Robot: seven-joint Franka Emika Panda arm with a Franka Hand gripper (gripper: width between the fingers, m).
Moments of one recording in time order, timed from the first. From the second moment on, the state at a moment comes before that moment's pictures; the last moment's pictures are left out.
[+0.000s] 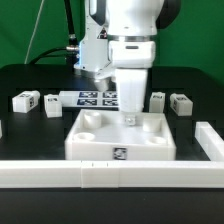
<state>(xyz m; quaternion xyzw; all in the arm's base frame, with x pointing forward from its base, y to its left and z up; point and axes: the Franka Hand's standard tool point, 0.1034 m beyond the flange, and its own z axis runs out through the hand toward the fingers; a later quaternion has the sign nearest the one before) 0.471 0.044 0.007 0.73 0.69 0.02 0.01</state>
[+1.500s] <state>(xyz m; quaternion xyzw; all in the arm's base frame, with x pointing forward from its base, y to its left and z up) 0.501 0.083 0.007 0.71 0.70 0.00 0.01</state>
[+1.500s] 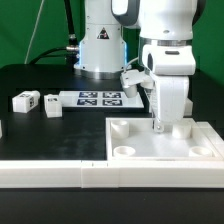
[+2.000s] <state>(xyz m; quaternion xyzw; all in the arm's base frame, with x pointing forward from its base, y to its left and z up) 0.501 0.083 0.007 0.71 0.70 0.00 0.01</state>
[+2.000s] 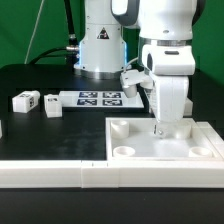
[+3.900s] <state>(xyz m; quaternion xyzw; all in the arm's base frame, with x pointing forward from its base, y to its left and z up) 0.452 0.115 0.048 0.94 0.34 0.02 0.00</state>
